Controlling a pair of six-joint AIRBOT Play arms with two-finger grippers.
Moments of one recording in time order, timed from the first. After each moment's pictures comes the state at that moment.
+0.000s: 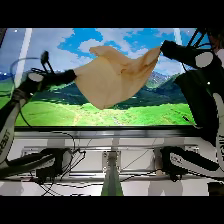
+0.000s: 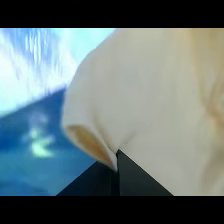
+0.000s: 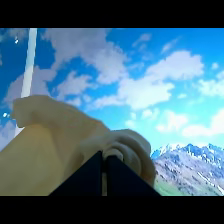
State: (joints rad) left arm 0.00 -1.33 0.92 0.66 -0.59 -1.14; right arm 0.01 -1.25 1.21 -1.07 0.58 1.51
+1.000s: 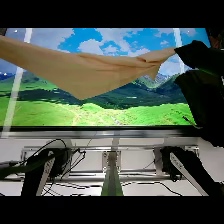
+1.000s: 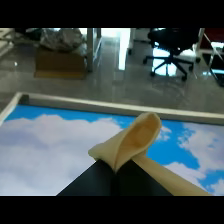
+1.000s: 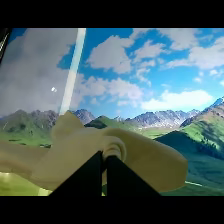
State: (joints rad) left arm 0.31 -0.58 1.03 1.06 -0.53 -1.14; right arm 0.01 -0.78 1.28 -1.04 1.12 1.66
